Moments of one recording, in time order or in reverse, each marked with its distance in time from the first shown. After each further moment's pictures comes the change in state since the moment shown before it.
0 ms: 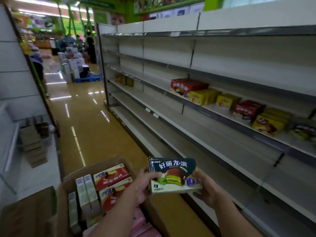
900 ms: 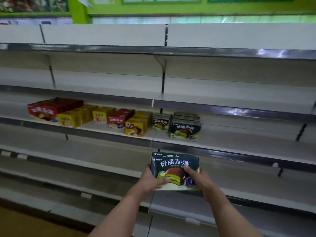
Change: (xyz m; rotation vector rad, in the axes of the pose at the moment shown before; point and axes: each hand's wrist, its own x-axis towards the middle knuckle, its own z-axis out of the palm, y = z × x) left_hand 0.040 -0.095 0.405 0.781 -0.665 0.220; right_hand -0.144 -0.065 -0.332 -0.042 0.736 -0.371
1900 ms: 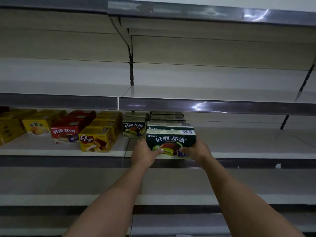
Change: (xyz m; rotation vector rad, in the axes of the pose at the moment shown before) left_hand 0.249 0.064 0.026 0.478 0.325 0.280; right_hand 0.210 -0.056 -0.037 -0.424 0.318 -0.151
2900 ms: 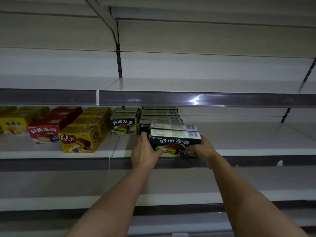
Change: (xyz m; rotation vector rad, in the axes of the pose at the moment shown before) left_hand 0.002 0.016 0.044 0.195 0.028 0.076; right_hand 0.035 0.045 -0.024 0.290 -0.101 0.136
